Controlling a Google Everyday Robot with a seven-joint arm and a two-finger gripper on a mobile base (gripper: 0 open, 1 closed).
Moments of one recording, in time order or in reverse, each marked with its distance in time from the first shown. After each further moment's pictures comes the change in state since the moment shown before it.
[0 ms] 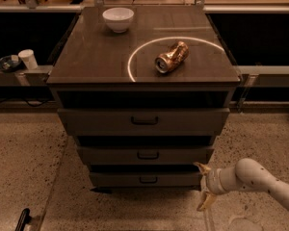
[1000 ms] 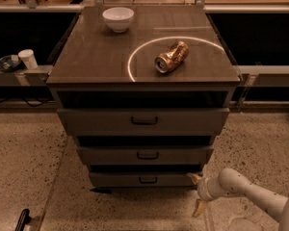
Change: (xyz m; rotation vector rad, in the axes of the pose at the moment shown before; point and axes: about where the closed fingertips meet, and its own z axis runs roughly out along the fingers) arm 0.084 0.010 0.103 -0.043 0.093 -0.043
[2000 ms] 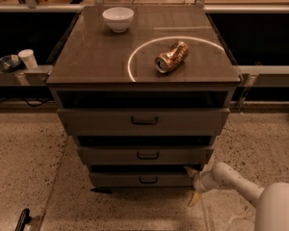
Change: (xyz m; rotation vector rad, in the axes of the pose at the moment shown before) arm 0.019 -0.051 0.045 0.043 0.006 -0.022
